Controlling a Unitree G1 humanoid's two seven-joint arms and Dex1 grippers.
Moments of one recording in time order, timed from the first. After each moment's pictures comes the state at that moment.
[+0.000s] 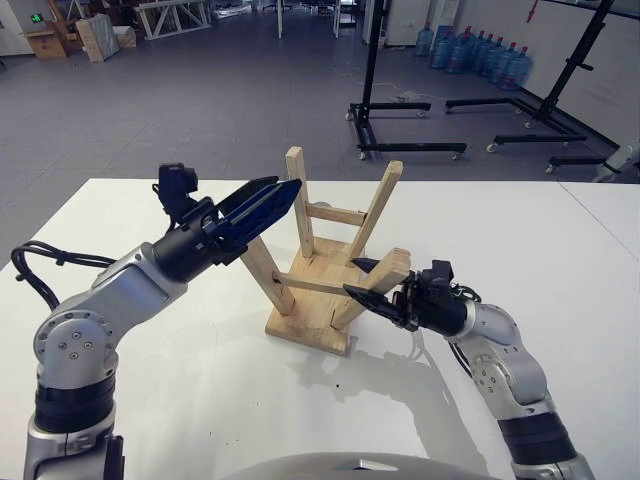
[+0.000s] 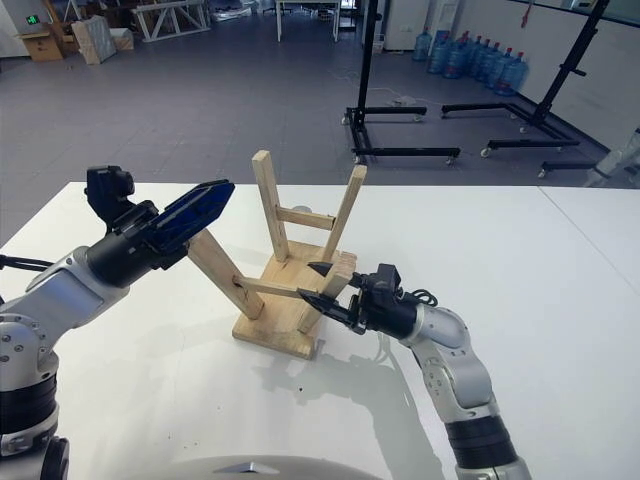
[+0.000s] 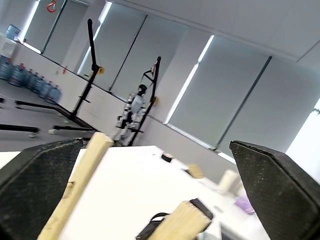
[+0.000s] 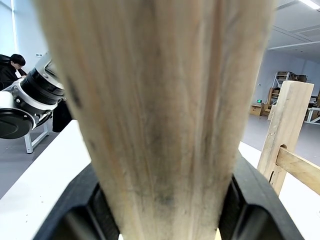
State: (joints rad) left arm -0.27 0.56 0.19 -0.54 -1.55 0.74 -0.18; right arm -0.03 -0.38 0.08 -0.21 0.57 0.00 1.03
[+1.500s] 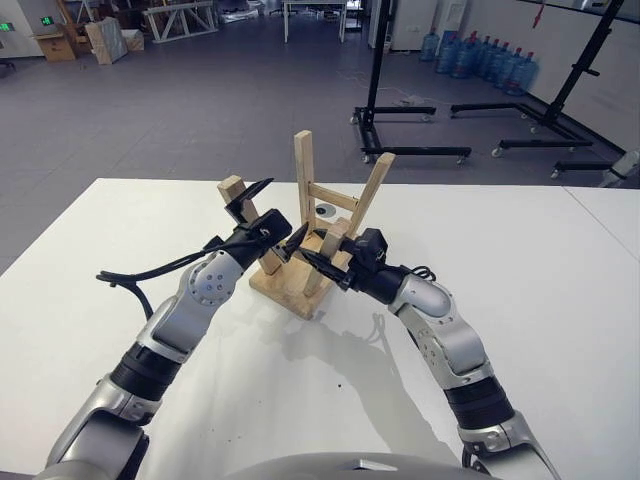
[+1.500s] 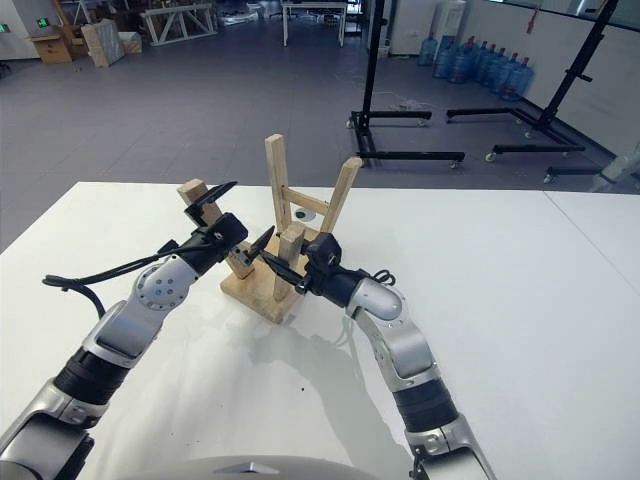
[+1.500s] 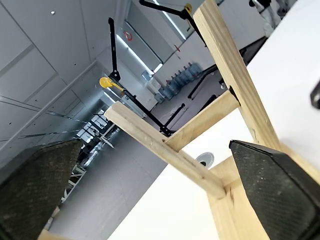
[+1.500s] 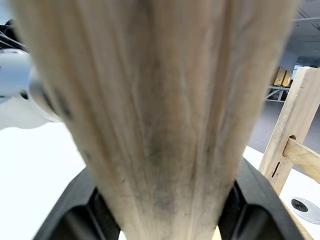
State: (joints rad) left arm -0.35 0.47 -0.38 -0.08 0.17 0.05 -0.19; right arm -0.22 -0.20 0.25 -0.13 0.29 0.13 0.66
